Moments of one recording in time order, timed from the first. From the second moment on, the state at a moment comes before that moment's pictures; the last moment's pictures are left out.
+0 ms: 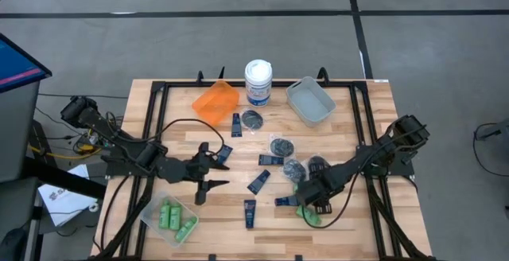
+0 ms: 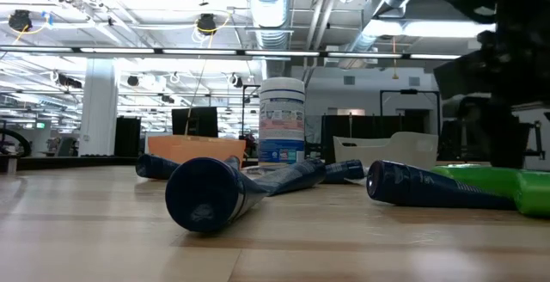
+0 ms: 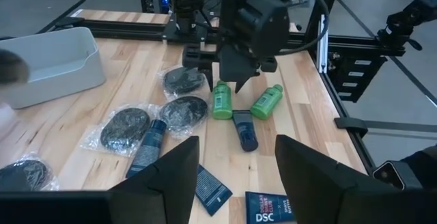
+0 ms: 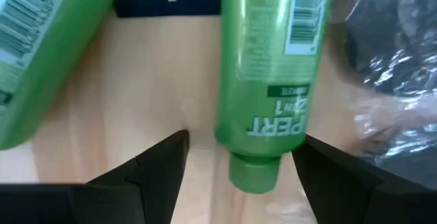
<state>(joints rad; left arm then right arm) -0.52 1.14 0.82 -0.11 -0.51 -0.29 0.51 1.71 0.89 -0.73 0.05 0.41</state>
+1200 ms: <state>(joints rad) -0.52 1.14 0.82 -0.10 -0.52 -0.24 0.48 1.53 0.86 -0.74 0.17 0.39</state>
